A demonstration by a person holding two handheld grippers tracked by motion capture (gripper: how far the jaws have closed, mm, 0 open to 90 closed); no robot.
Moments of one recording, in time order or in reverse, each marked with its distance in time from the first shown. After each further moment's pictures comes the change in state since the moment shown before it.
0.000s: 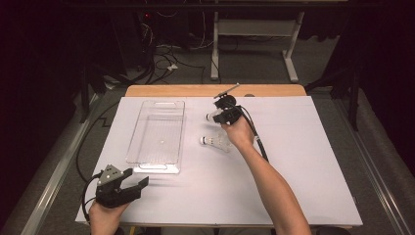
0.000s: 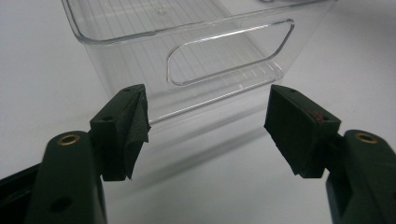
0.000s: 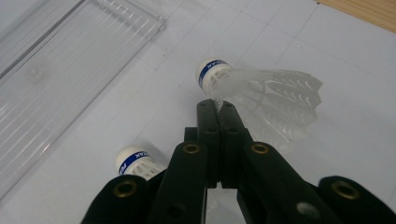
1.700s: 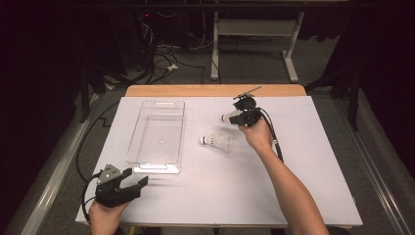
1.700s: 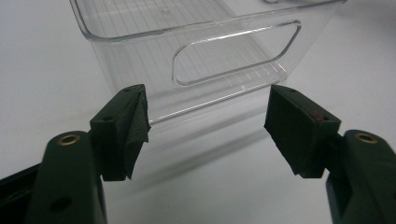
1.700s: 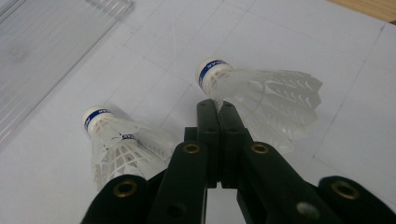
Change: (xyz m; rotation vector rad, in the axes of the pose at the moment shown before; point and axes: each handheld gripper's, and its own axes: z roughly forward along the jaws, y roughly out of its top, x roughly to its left) left arm 0.002 0.000 0.001 0.000 0.006 -0.017; right arm -0.037 -0.029 -0.030 -0.013 -0.006 0.036
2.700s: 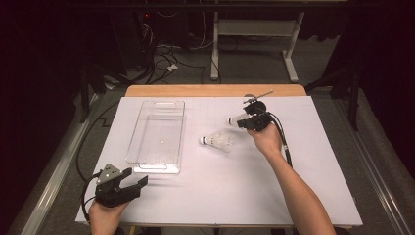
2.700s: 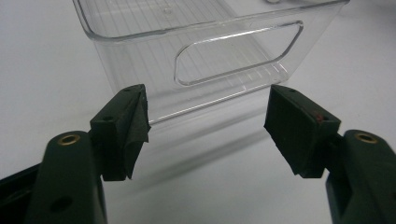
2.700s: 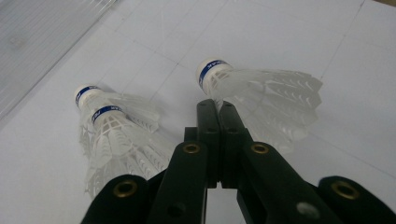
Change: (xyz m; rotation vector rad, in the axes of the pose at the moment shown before) left arm 0.000 0.000 0.000 -0.001 0.002 -0.006; right arm -0.015 -0.024 -0.014 -0.017 0.012 0.028
